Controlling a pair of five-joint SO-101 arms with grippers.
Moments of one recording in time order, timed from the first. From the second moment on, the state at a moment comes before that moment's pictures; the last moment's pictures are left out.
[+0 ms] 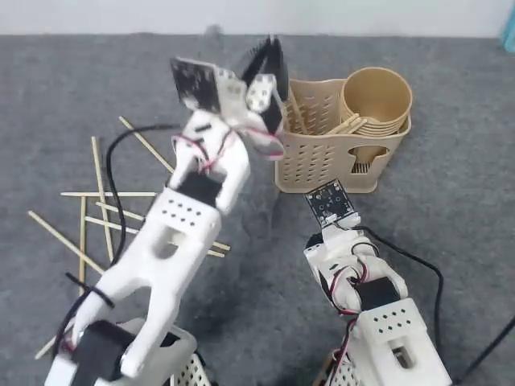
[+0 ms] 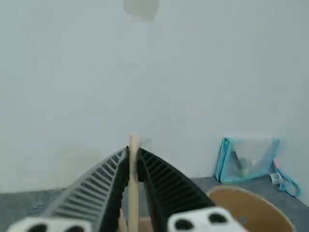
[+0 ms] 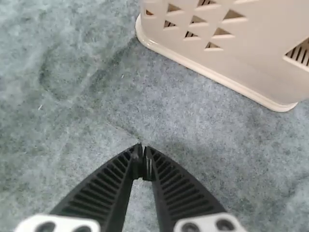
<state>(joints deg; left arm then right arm) 18.2 -18.0 37.0 -8.9 19.7 -21.6 -64.9 85.2 39.0 8.9</state>
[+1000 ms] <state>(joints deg) 5.1 -62.4 46.5 31.7 19.7 -21.6 -64.9 85.2 39.0 8.9</state>
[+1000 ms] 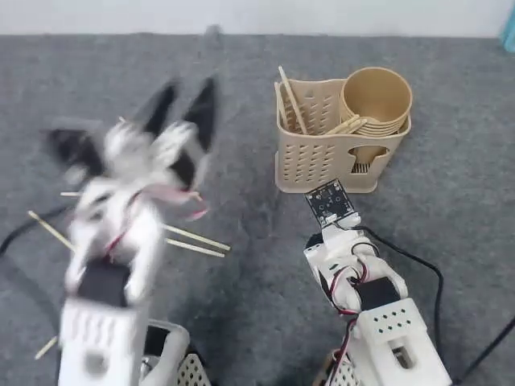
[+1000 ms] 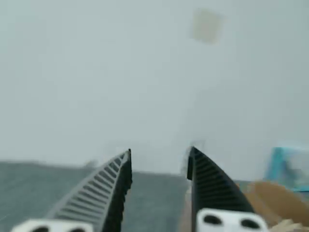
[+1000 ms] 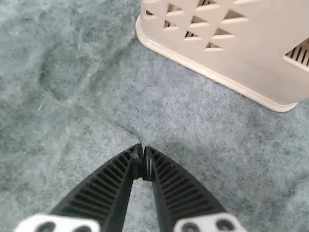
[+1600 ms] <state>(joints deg) -46.0 -102.8 95.5 51.5 16.0 -33.7 -64.9 69.8 55.0 8.9</state>
